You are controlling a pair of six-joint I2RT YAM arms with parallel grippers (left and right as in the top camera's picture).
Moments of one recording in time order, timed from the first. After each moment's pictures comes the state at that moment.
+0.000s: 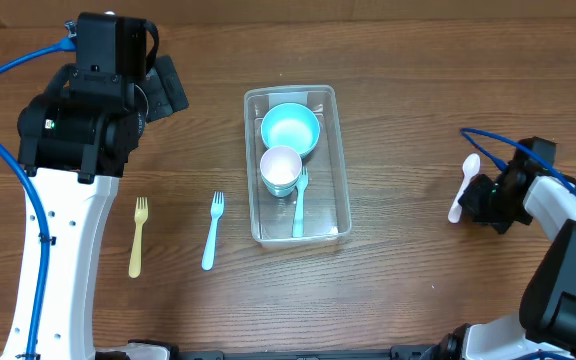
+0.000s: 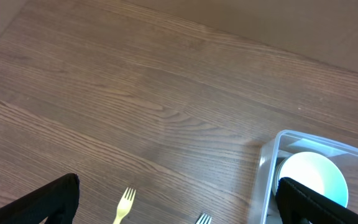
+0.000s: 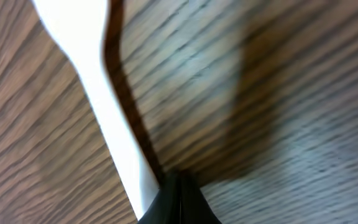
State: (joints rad) left arm -0.17 1.51 1.85 -1.21 -0.34 -0.44; right arm -0.37 1.72 0.91 -0.62 -0.19 0.35
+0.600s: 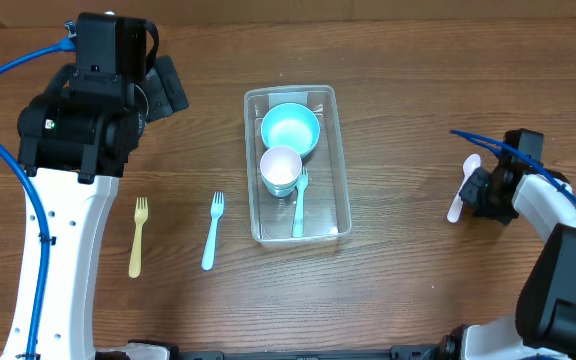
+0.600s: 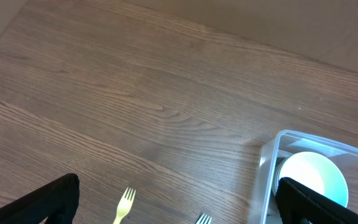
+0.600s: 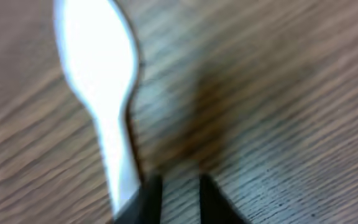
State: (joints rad) left arm -0.17 1.51 1.85 -1.21 -0.34 -0.44; right arm -0.28 1.68 0.91 -0.53 0.03 0.32
